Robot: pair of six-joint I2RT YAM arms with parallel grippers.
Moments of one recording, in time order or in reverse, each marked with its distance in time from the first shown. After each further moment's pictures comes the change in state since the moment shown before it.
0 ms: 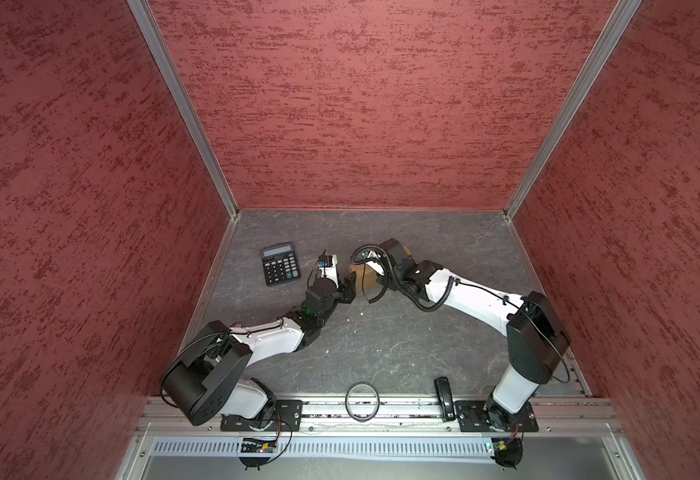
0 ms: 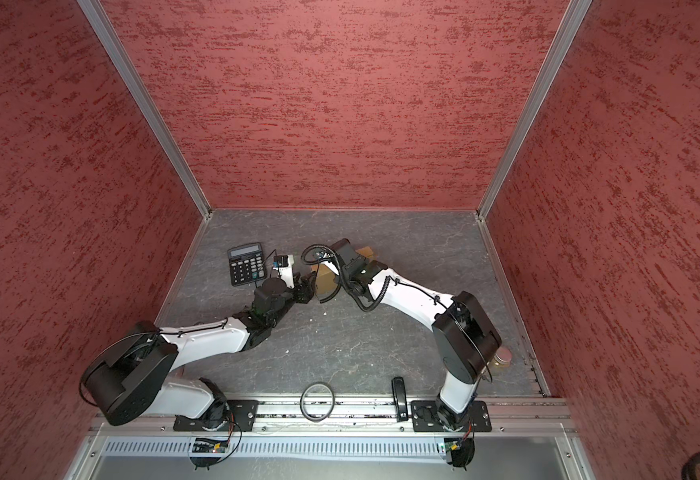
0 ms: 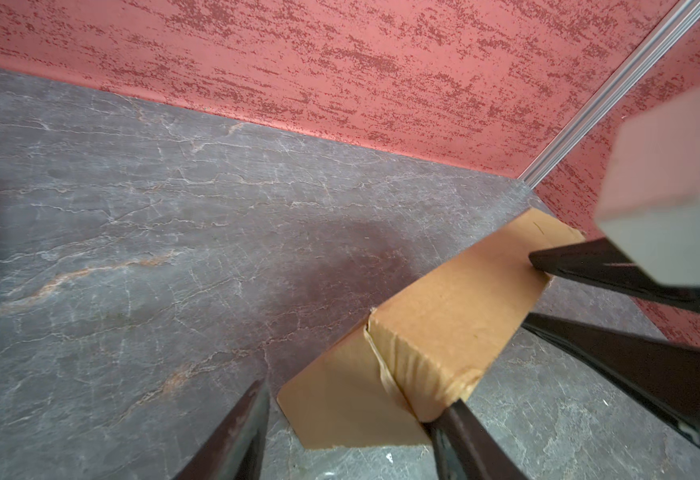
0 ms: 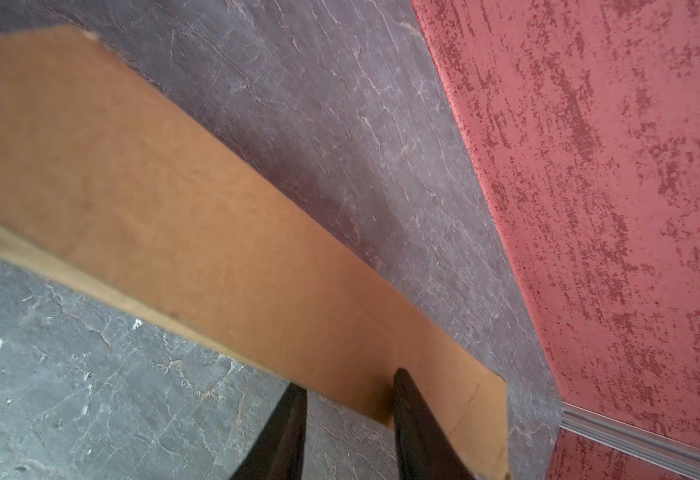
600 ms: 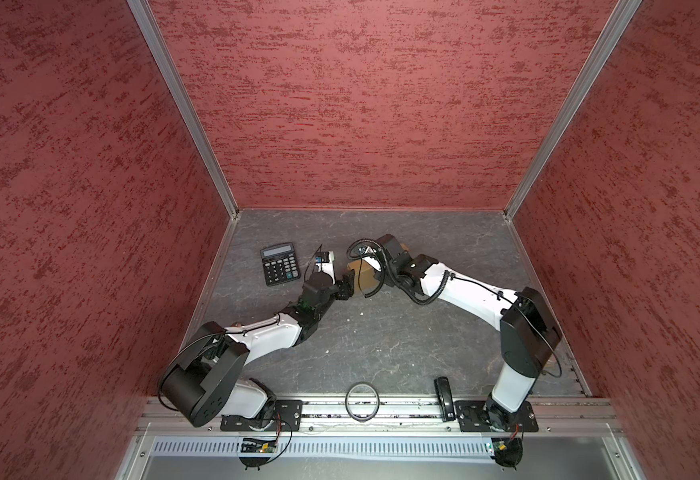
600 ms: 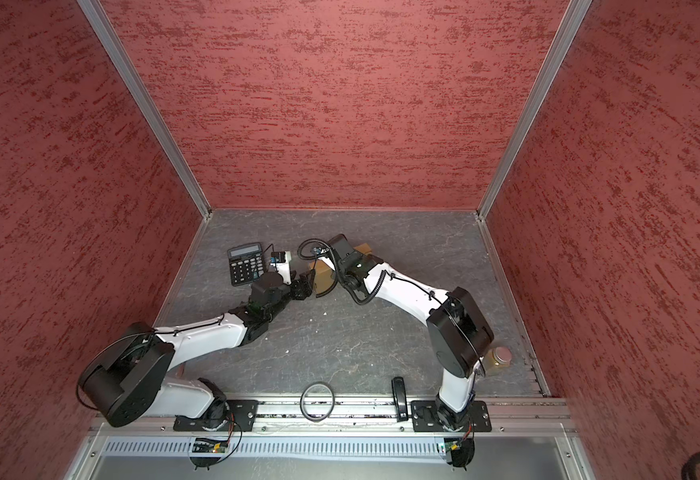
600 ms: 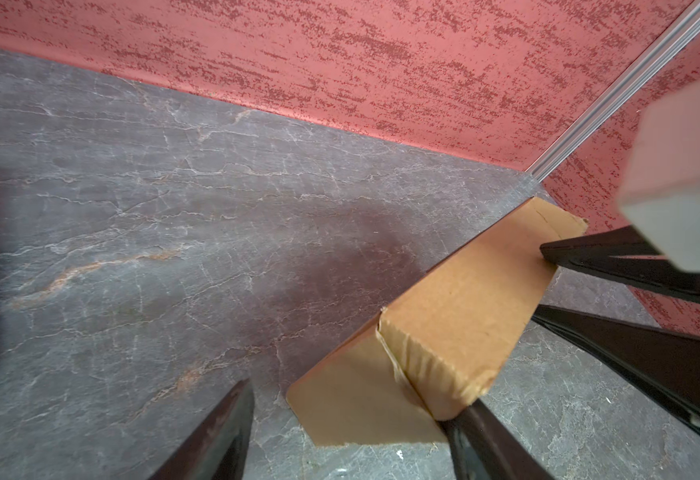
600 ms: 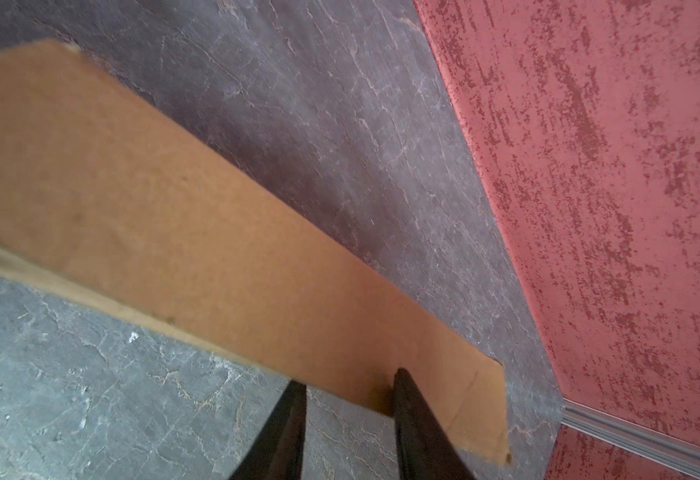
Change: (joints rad) left arm 0.076 -0.004 0.050 -0.095 0.084 -0.004; right arm -0.002 0.056 0.106 -0.072 0.002 0.015
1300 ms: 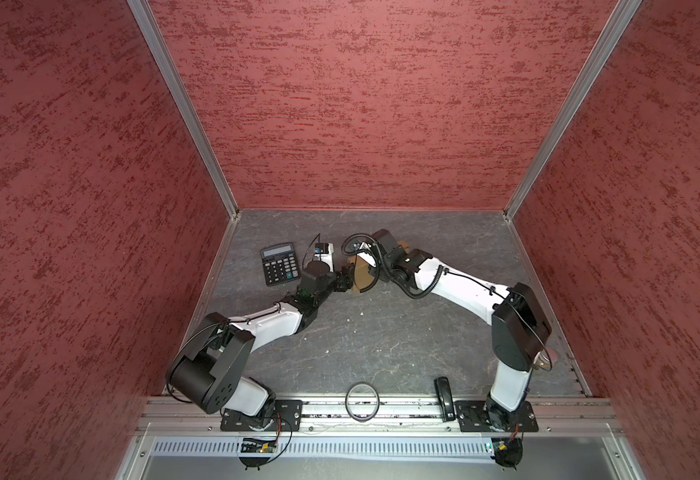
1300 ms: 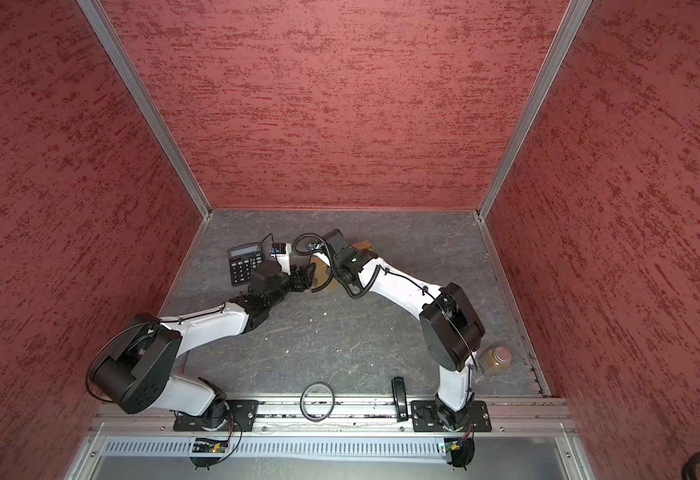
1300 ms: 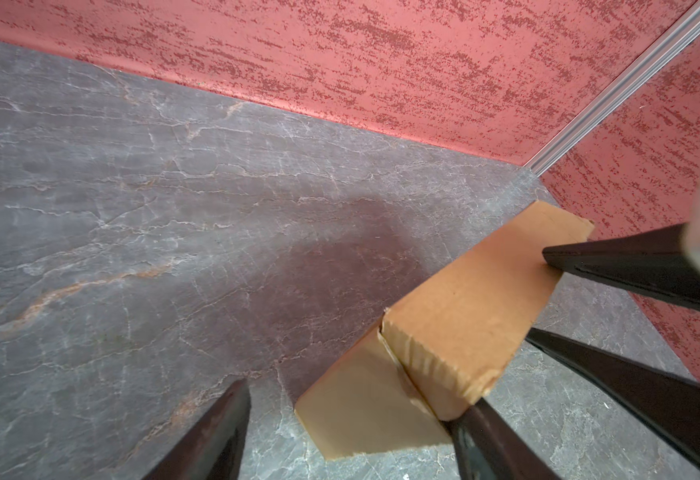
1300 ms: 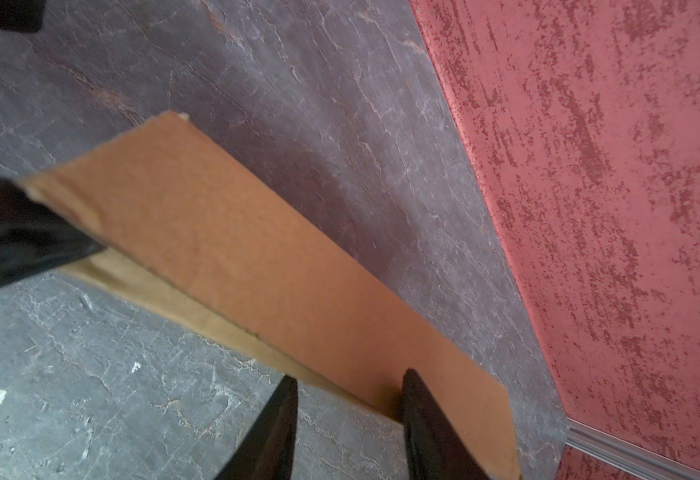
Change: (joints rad) left arm 0.063 0.066 0.082 -0.038 0.097 0.017; right arm -0.001 0.066 0.093 -0.029 -0.023 -0.008
